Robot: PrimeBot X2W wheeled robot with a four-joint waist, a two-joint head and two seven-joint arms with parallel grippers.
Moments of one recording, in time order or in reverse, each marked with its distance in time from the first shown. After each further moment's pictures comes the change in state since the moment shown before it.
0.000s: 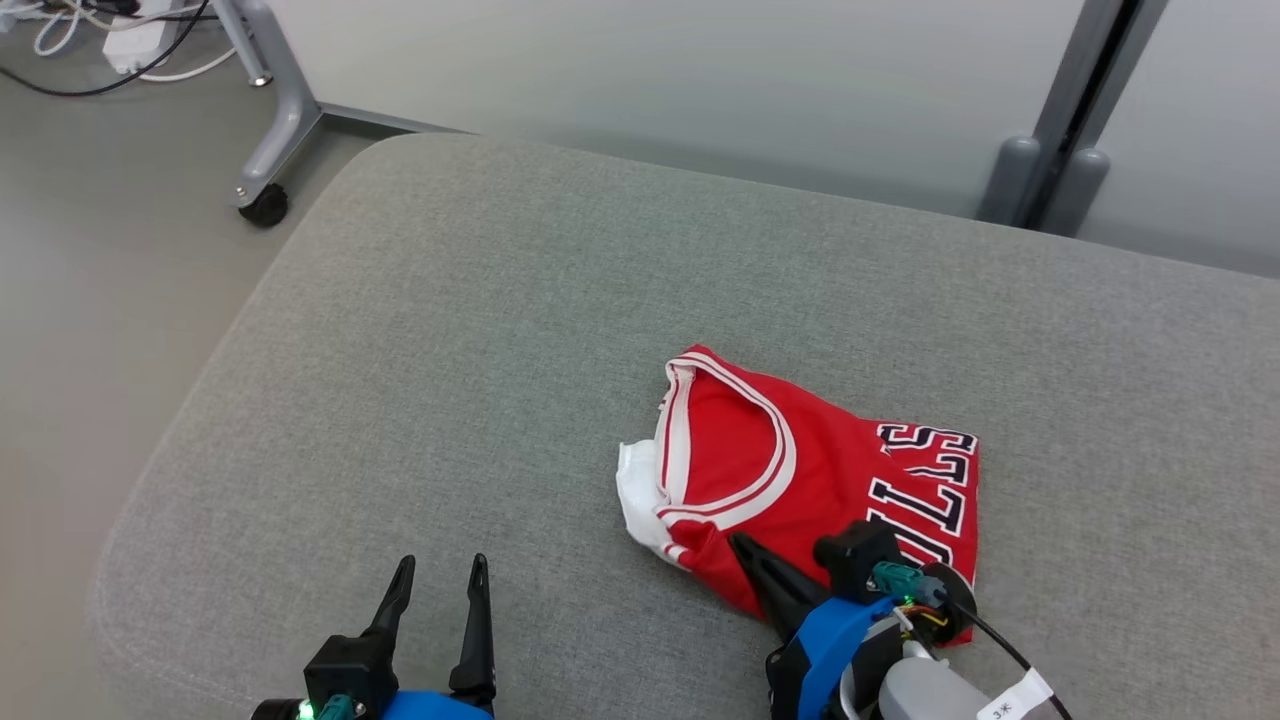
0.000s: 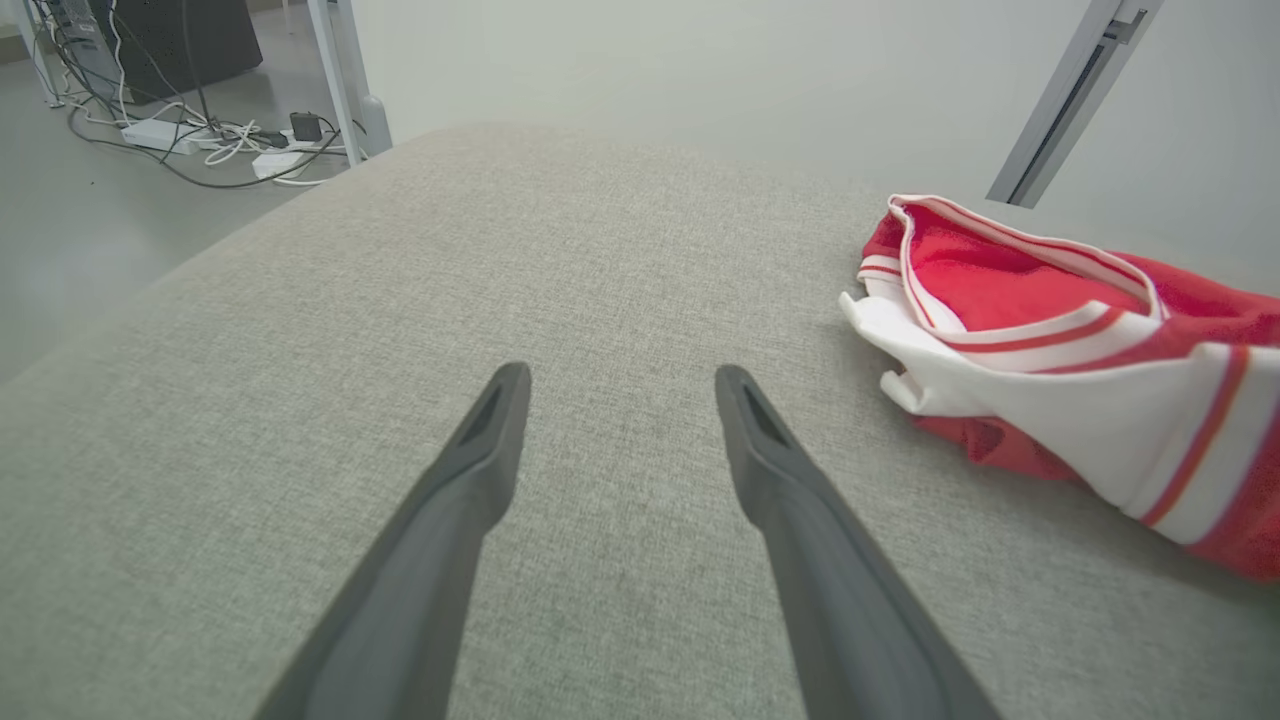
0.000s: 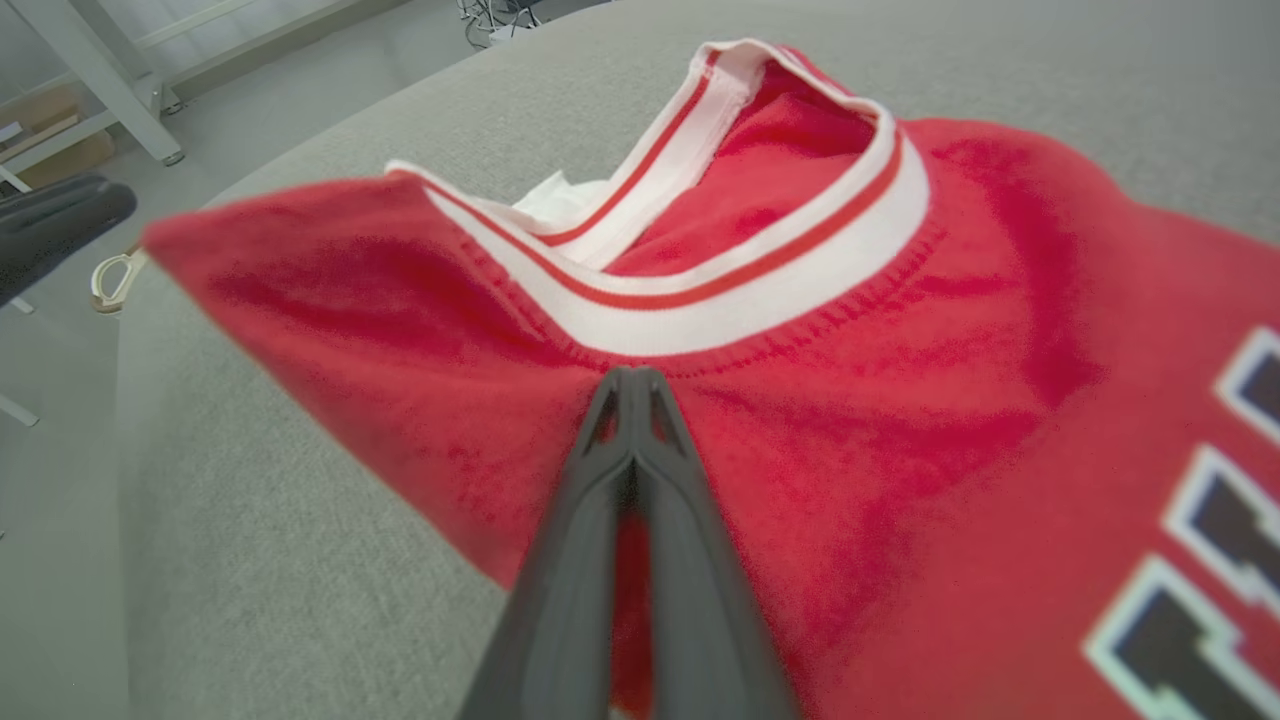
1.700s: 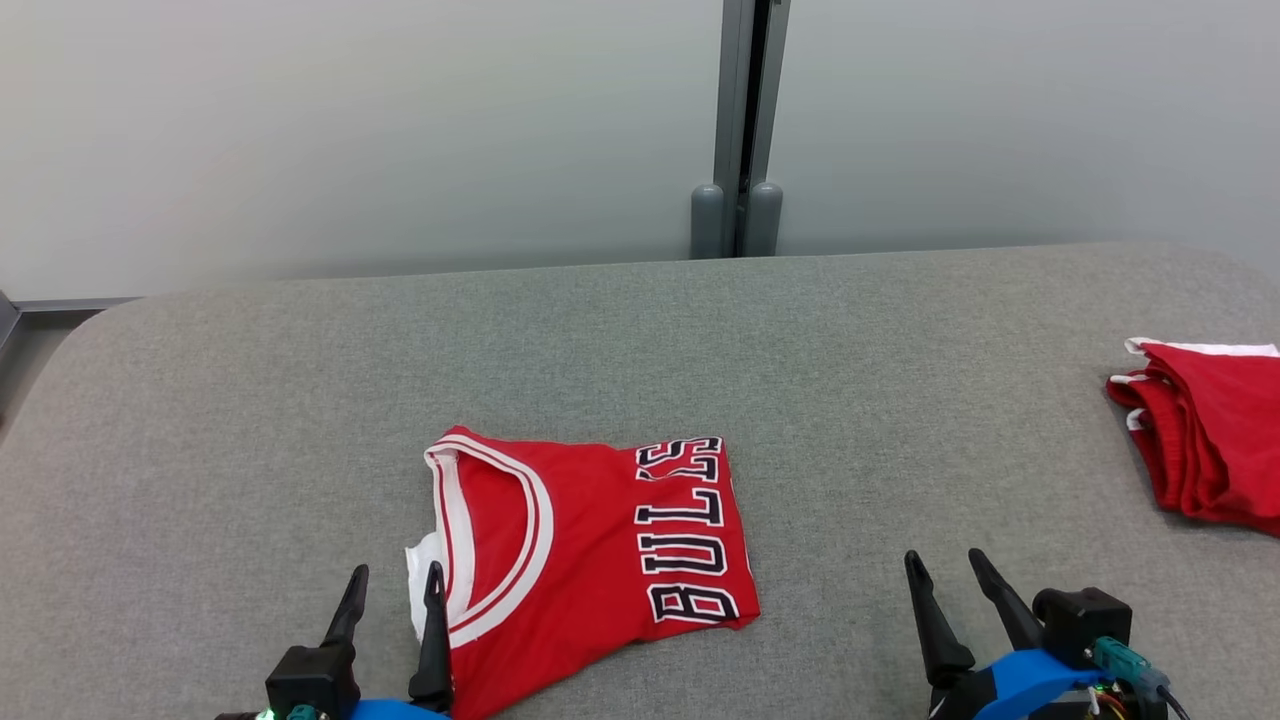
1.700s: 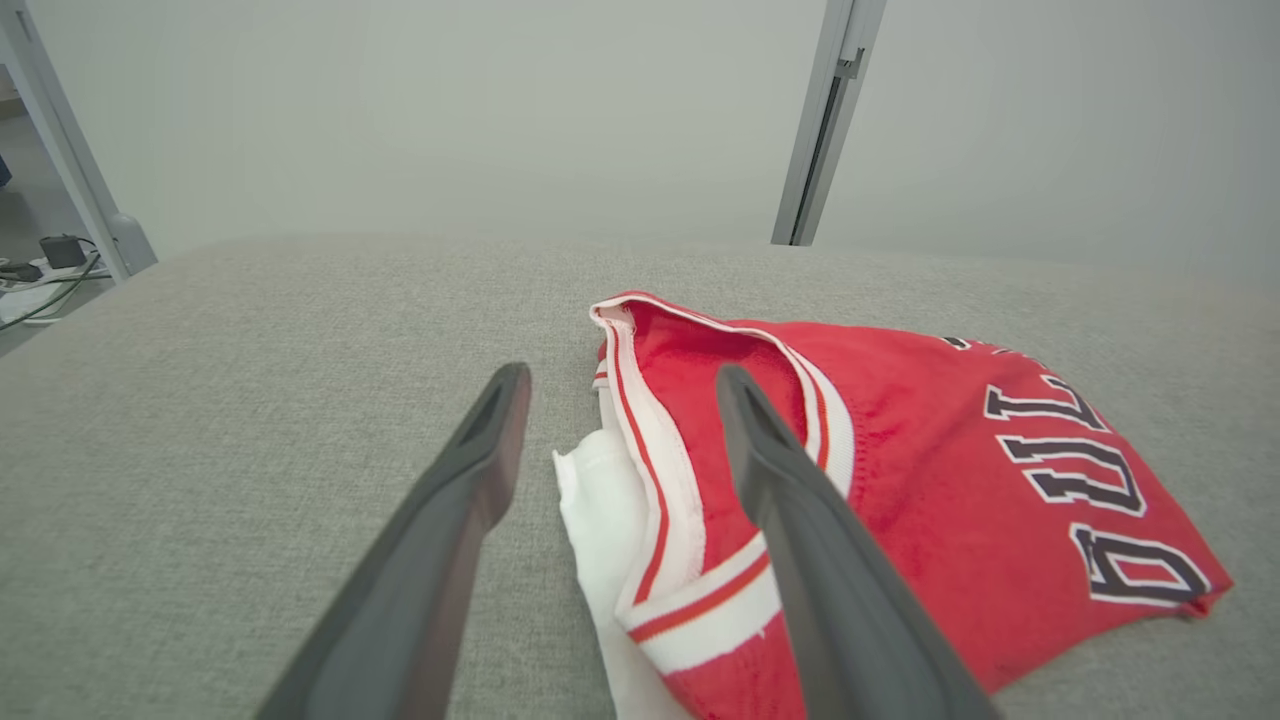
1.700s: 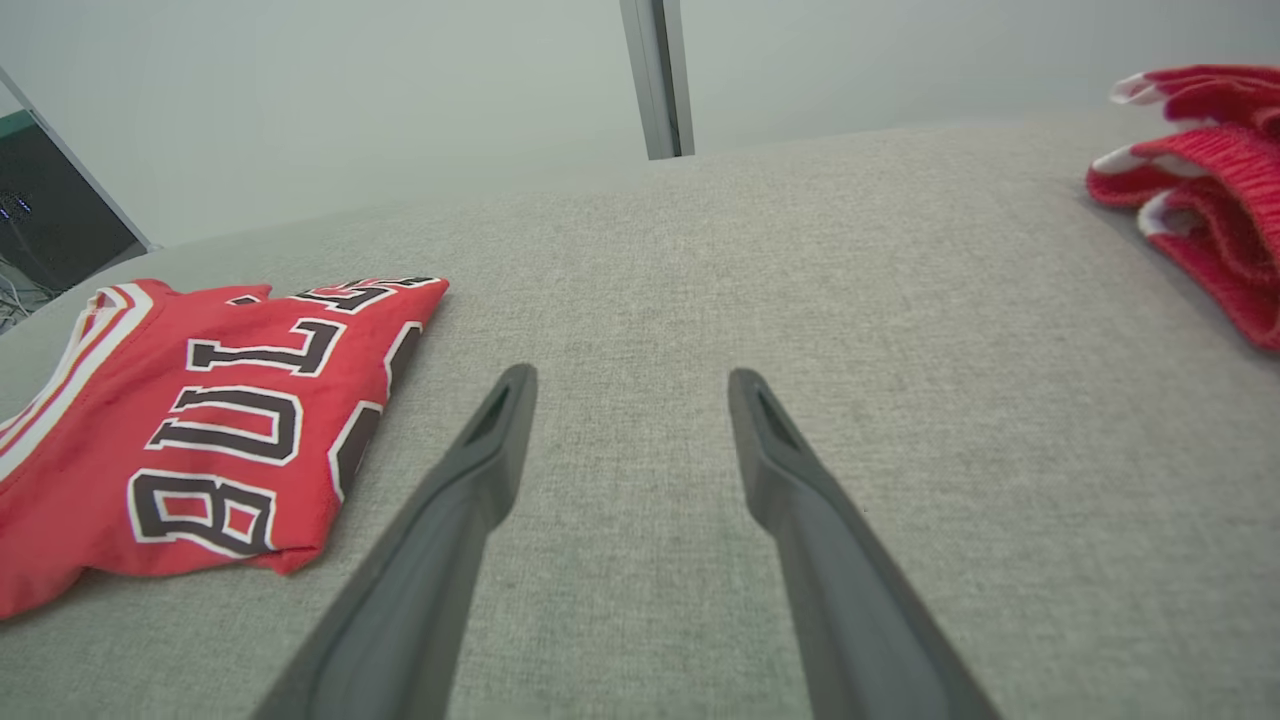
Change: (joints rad) left arm 0.017 -0.001 0.099 -0.004 0.072 -0.021 0.000; right arm 0.278 -0.001 -0.500 -0.224 -0.127 0.000 -0.032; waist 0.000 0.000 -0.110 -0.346
